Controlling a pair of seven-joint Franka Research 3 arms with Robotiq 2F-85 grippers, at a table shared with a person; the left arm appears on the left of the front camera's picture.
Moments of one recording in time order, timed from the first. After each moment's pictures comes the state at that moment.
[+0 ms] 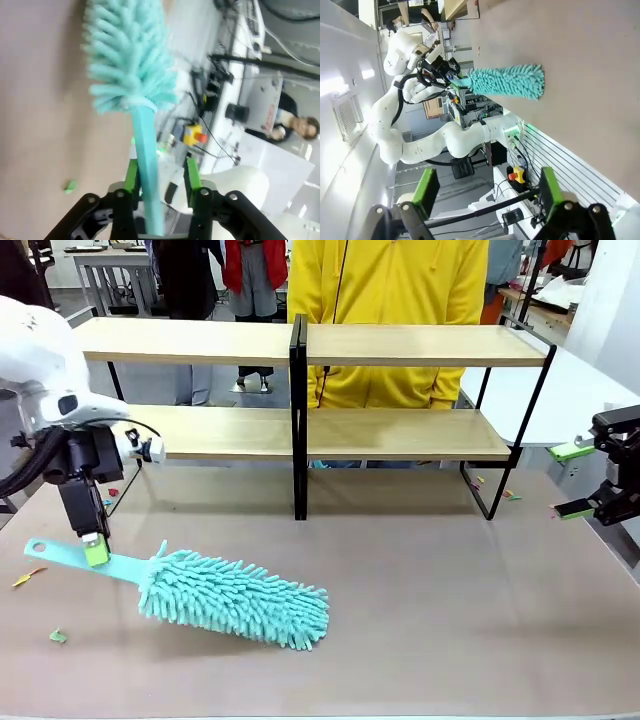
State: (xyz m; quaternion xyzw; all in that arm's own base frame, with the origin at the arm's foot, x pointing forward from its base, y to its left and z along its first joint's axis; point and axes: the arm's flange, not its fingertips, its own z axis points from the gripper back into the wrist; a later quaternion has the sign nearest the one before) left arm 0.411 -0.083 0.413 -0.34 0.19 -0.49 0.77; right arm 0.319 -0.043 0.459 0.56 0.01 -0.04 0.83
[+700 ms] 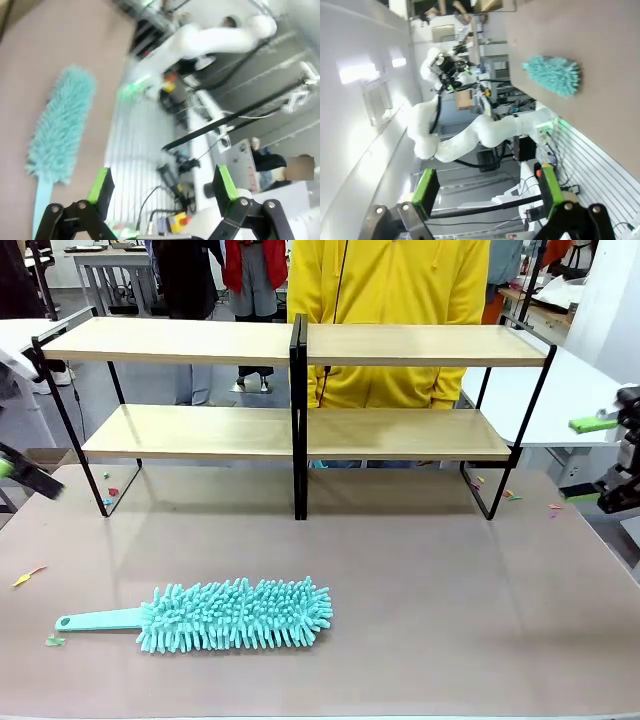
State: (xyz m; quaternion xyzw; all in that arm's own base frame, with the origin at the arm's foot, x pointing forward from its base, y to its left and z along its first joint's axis) left arm 0.341 0.029 0.487 -0.58 -0.10 -0.44 0.68; right arm 0.309 -0.043 0.477 0.63 0.02 -0.03 0.77
